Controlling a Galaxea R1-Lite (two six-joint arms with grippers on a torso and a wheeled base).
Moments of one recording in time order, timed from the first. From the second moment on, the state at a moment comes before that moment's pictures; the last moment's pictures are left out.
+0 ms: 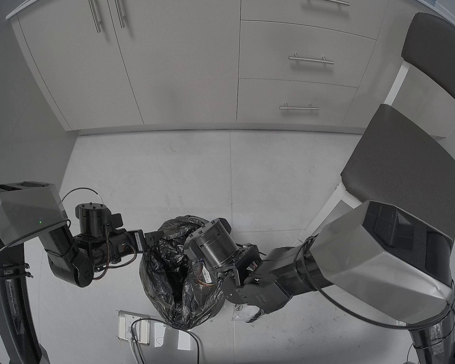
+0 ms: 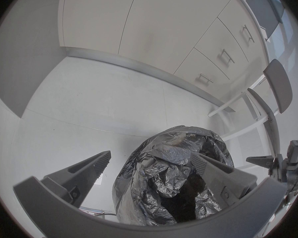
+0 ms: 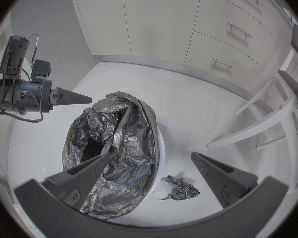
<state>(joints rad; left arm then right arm) -0.14 2.29 -0.69 -1.11 -0.25 -0.28 0.92 2.42 -1.46 -0.24 -0.59 0.28</state>
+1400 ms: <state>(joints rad) -0.14 2.28 -0.70 -1.11 -0.25 -0.29 0.81 2.50 -1.55 -0.23 -0.61 0.26</state>
